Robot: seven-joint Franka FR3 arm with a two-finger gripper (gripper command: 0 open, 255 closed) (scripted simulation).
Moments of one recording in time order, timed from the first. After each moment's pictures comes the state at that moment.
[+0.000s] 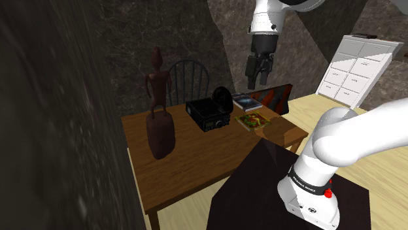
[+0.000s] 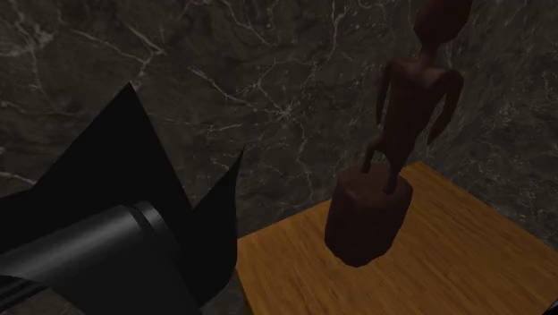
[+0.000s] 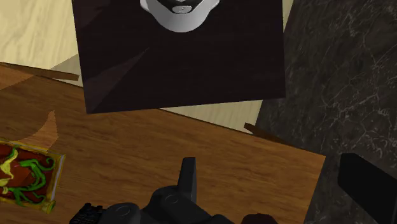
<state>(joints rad) -0.01 -0.80 0.02 -2.41 0.12 1.46 0.05</state>
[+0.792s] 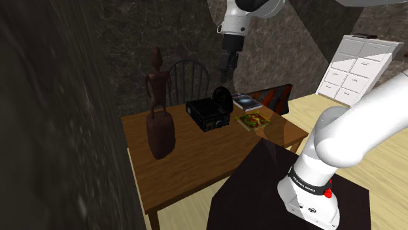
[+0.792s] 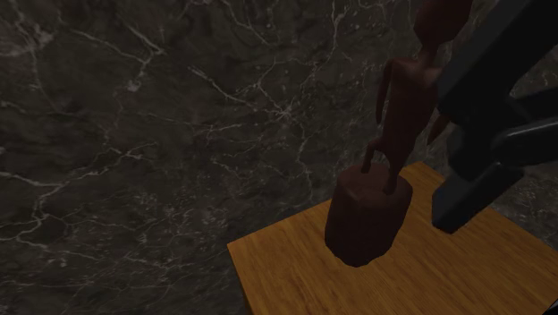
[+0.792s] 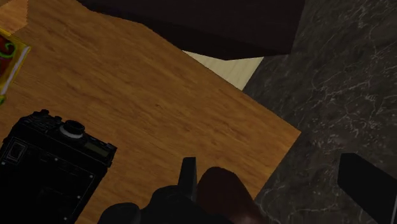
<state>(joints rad) 0.07 -0.46 -0.08 -2.23 0.13 1.70 -0.28</state>
